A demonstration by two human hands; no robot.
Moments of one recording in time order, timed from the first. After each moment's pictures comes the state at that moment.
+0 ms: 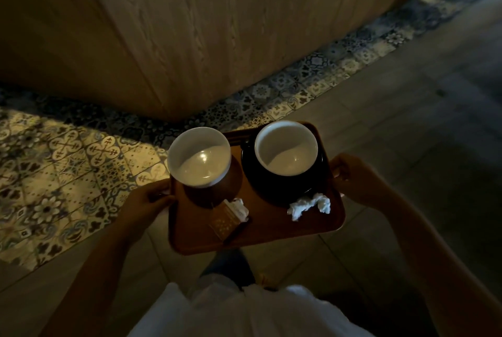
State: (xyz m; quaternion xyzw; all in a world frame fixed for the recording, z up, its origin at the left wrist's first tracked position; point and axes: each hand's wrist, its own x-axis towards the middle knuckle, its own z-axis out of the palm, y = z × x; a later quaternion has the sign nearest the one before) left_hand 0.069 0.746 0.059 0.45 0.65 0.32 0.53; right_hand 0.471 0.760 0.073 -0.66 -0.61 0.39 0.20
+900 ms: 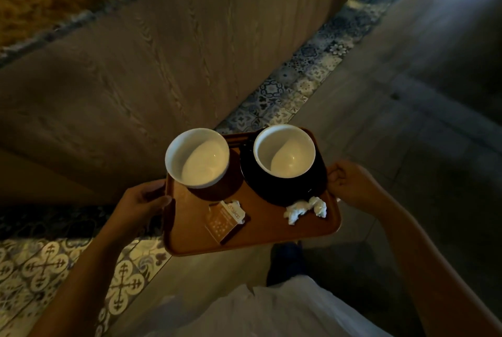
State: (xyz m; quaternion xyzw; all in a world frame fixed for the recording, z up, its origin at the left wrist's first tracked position) left_hand 0.171 1.129 0.087 0.55 0.56 0.24 0.57; right_hand 0.558 1.030 0.080 -0.77 -0.48 0.36 0.23
